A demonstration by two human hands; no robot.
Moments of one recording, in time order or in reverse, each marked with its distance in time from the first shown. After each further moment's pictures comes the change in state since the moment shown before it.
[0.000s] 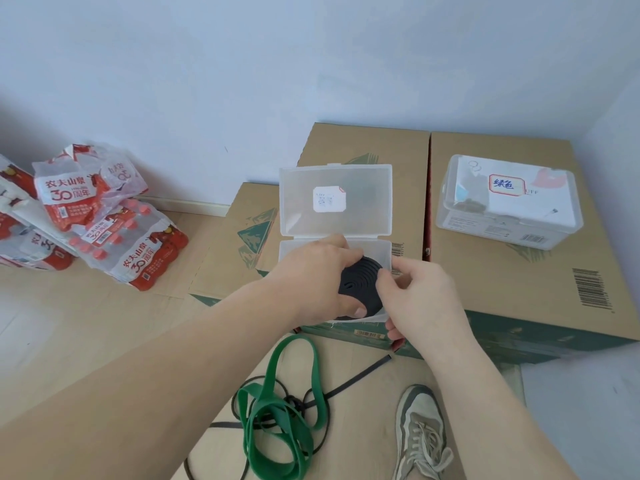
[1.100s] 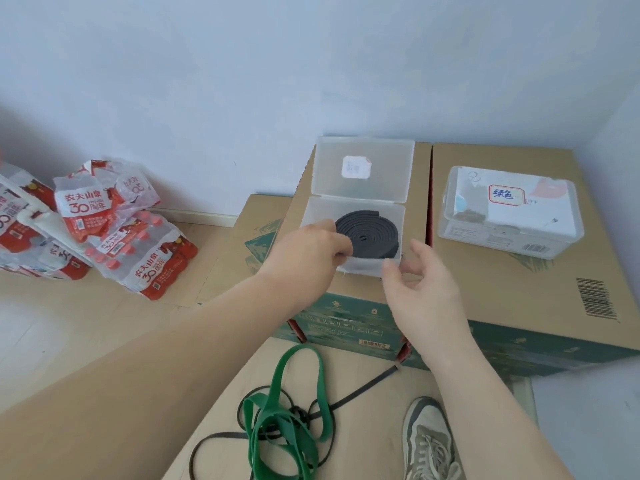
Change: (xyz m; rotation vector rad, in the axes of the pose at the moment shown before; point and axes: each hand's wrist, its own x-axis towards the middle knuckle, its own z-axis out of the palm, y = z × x) left_hand 0.016 -0.016 -0.009 0.044 0.293 -0.017; right_hand -0.001 -0.009 -0.009 0.239 0.042 -0.007
